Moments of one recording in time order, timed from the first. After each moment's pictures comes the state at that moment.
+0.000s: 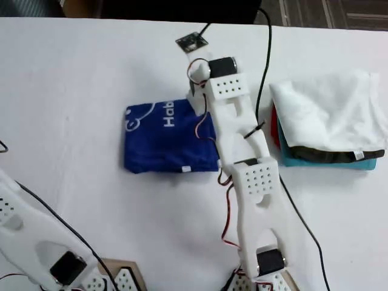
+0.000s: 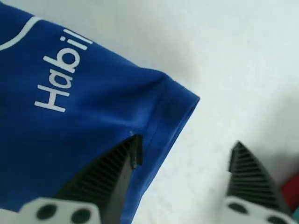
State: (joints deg) left arm -57.5 50.2 -51.0 99.6 -17.1; right arm -19.3 52.8 -63.8 96.4 16.1
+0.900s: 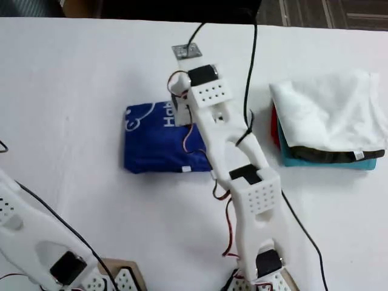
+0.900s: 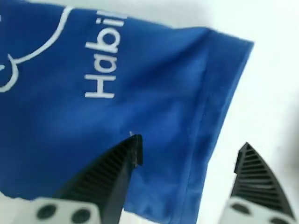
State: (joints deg) left arm -57.5 50.2 -51.0 99.6 -17.1; right arm -25.1 39.8 -39.7 89.8 -5.4
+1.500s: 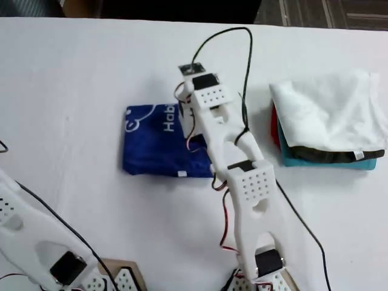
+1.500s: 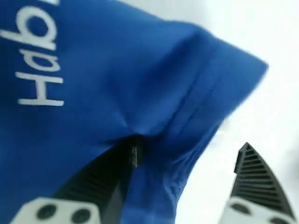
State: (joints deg) left arm -57.4 50.2 -51.0 99.6 -17.1; right arm -23.5 49.4 -43.4 93.0 -2.2
